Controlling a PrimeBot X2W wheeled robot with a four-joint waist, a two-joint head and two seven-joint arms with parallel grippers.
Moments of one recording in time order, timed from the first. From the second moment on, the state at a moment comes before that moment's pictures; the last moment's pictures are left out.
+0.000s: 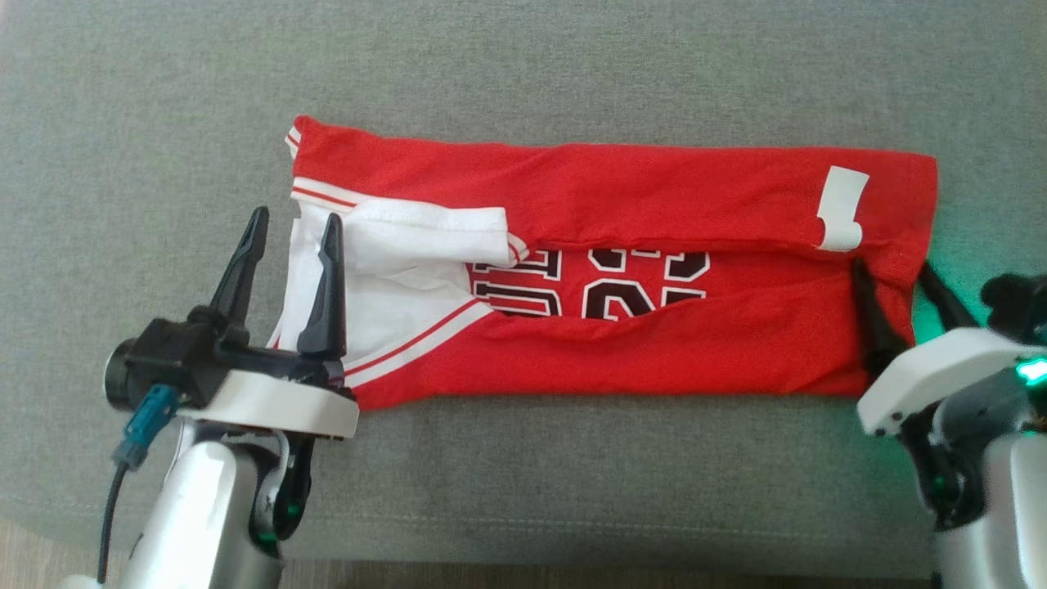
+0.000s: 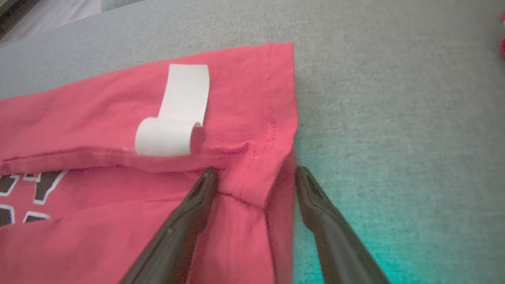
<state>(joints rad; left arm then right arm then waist) -0.19 0.15 -0.24 0.06 -0.26 0.03 -0.24 -0.16 -0.07 -0.12 0.07 0.21 0.13 0.33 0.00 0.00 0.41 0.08</state>
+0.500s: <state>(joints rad) -0.20 0.15 -0.24 0.06 -0.25 0.03 -0.25 -0.12 -0.05 -0.11 0.04 0.22 0.13 0.32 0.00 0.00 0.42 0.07</state>
